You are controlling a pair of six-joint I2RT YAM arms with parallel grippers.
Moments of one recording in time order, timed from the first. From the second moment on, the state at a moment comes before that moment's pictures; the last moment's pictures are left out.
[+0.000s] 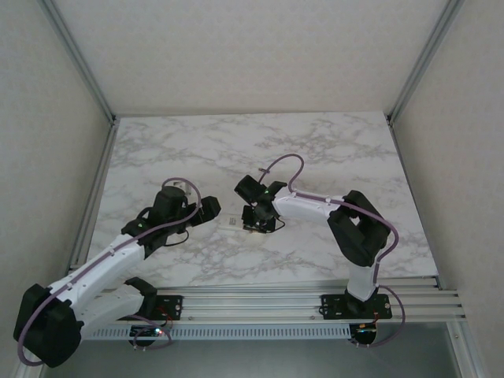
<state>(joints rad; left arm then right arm) -0.46 0.99 0.57 -0.30 0.09 -0.80 0.89 1.85 1.25 -0.70 -0.10 0.97</state>
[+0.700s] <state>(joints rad) -0.46 1.05 0.57 -0.28 0.12 -0.80 0.88 1.90 1.25 -0.69 -0.10 0.95</state>
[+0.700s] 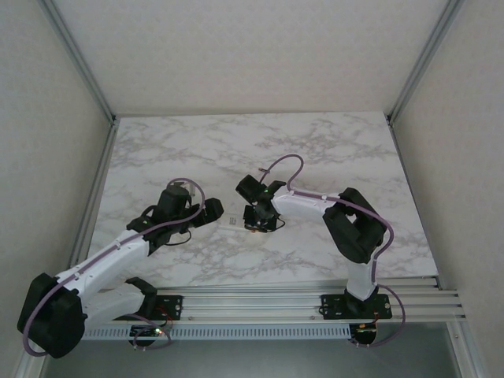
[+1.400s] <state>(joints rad) -0.47 1.31 0.54 -0.17 0.17 -0.80 0.88 1.90 1.28 -0.66 -0.13 0.93</state>
